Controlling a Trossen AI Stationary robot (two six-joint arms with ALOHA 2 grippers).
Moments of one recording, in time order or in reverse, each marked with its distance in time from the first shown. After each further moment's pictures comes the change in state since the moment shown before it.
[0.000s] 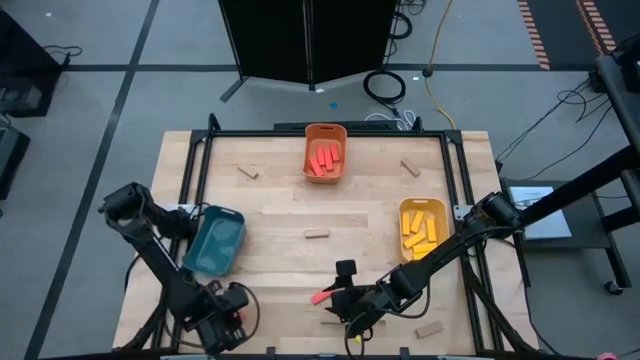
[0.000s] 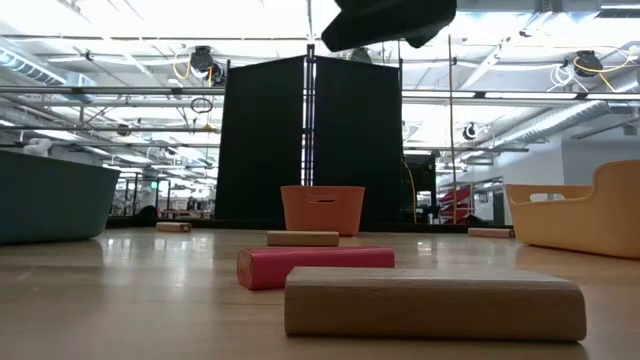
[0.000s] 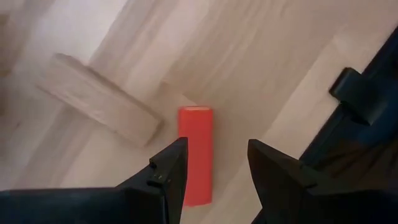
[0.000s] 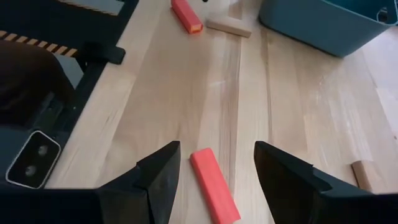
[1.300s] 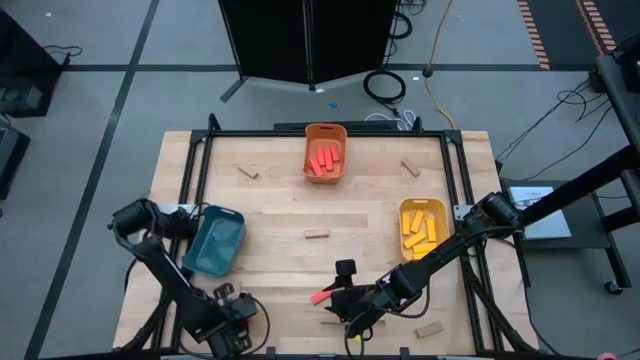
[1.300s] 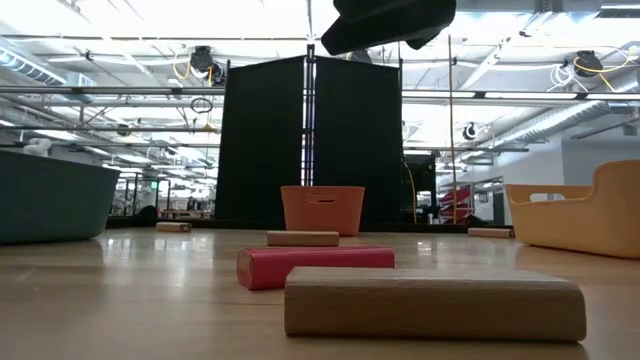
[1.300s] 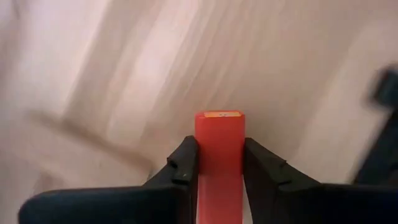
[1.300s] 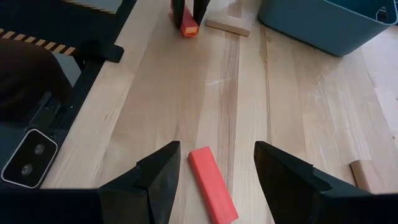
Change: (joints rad) left arm -0.008 0.152 0.044 0.034 -0.092 0.169; right arm 0.000 0.000 0.000 0.000 0.001 -0.004
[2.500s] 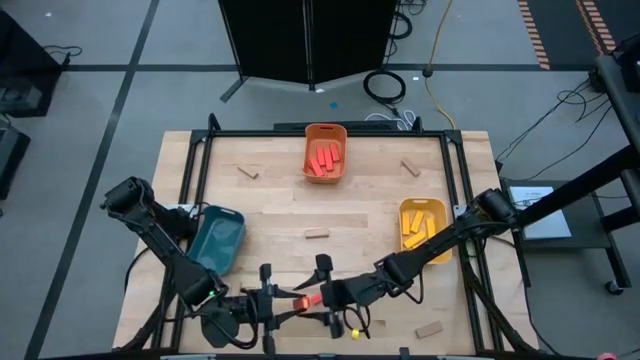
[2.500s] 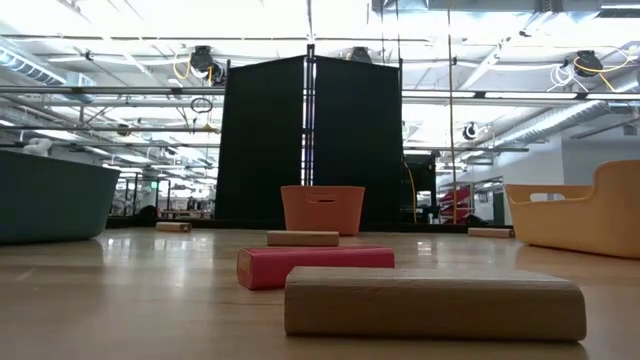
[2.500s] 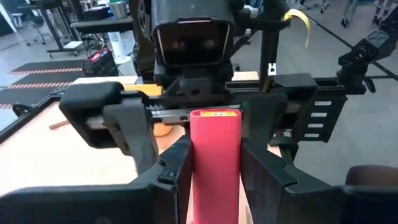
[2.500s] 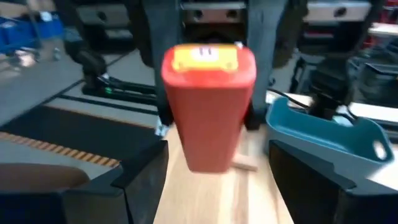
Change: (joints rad) left arm 0.143 -0.192 0.069 0.786 -0.675 1.170; right arm -0.083 0.001 0.000 0.538 -0.127 -0.184
